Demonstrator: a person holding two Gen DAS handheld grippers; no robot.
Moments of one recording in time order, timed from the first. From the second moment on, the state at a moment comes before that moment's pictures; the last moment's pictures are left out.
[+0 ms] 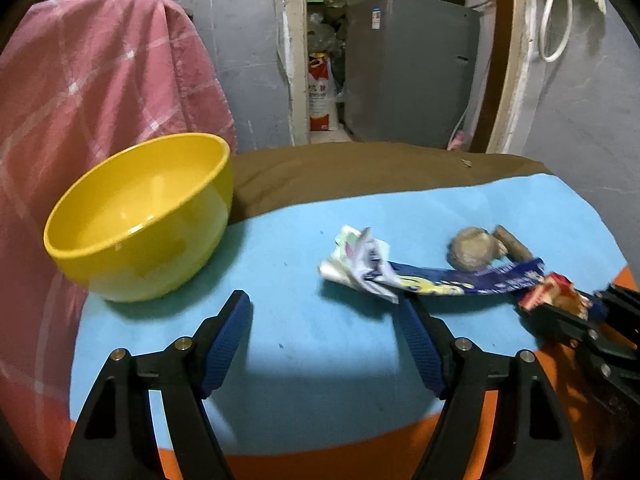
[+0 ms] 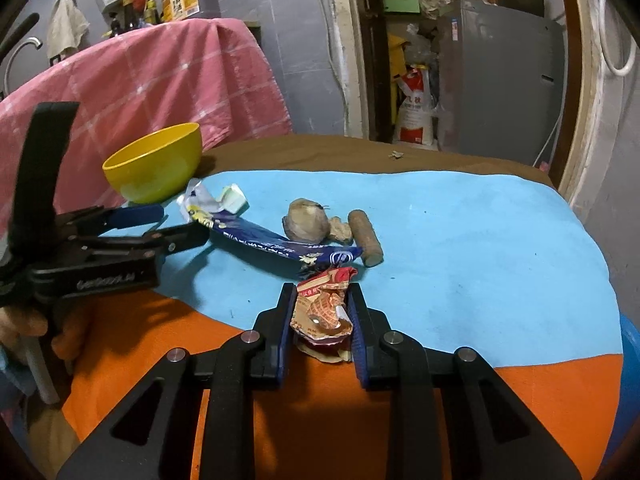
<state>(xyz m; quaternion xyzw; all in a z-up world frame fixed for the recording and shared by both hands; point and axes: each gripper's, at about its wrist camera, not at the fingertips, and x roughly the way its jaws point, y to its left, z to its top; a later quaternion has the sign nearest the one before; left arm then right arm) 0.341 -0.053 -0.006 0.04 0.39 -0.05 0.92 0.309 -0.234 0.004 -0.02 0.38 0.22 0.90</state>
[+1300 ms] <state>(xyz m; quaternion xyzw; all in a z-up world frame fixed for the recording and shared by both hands) 0.350 -0.031 -0.007 -0.03 0.40 -0.05 0.92 0.307 -0.225 0.000 -0.04 0.38 0.22 0.90</state>
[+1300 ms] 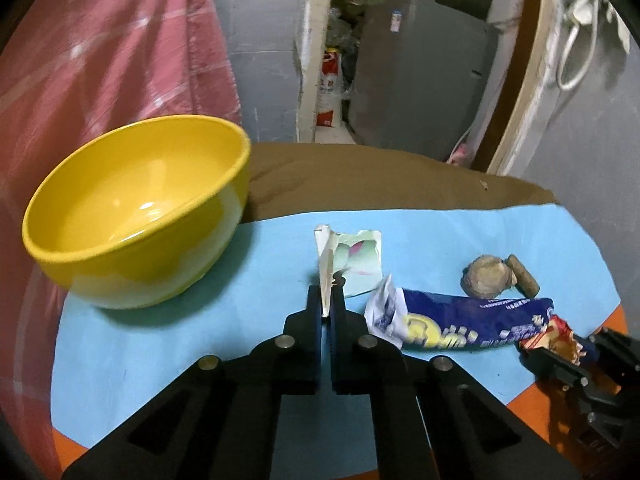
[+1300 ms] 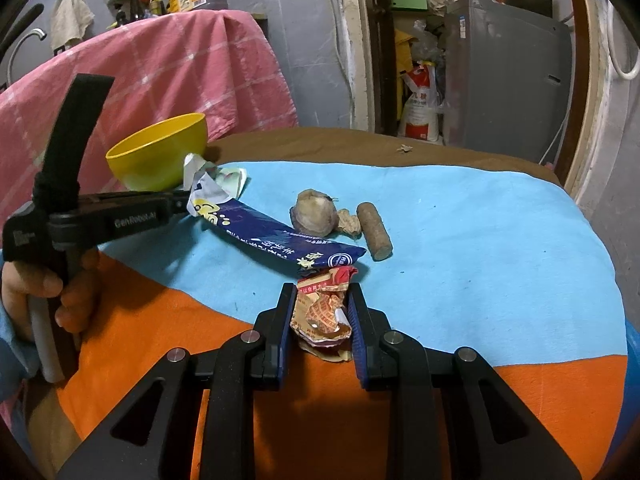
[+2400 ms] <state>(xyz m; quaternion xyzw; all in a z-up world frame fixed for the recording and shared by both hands) 0.215 -0.065 0.043 -0.02 0.22 -0.07 0.97 0.228 -0.273 0.043 -0.01 0.19 0.22 0.96</state>
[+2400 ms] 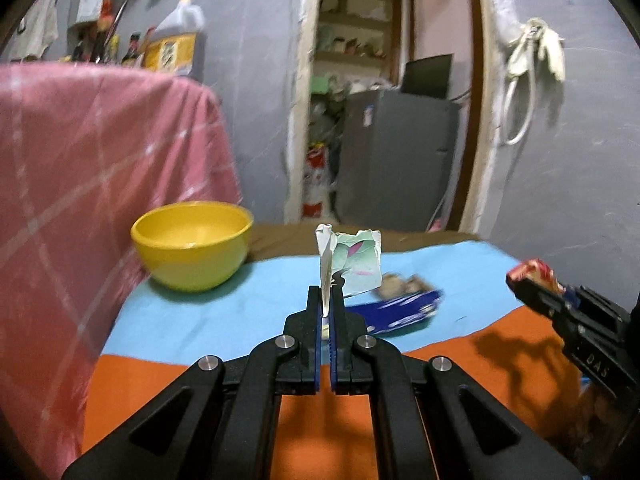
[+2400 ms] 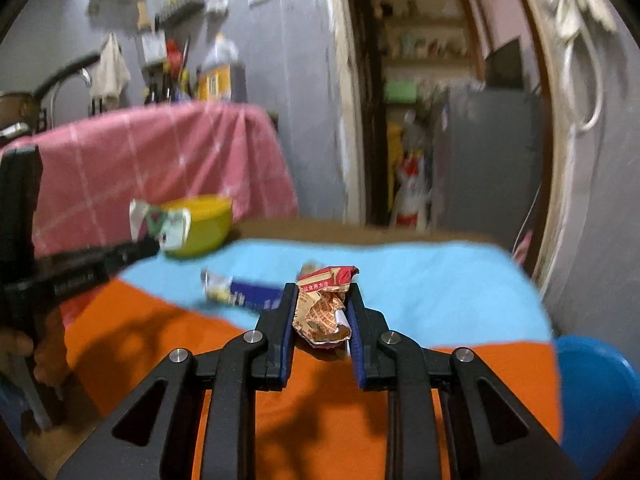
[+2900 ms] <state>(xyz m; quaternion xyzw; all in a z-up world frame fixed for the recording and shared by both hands) 0.211 -0.188 0.085 -0.01 0.14 -0.20 0.97 0.175 -0.371 0.091 0.02 0.01 0.07 1.00</state>
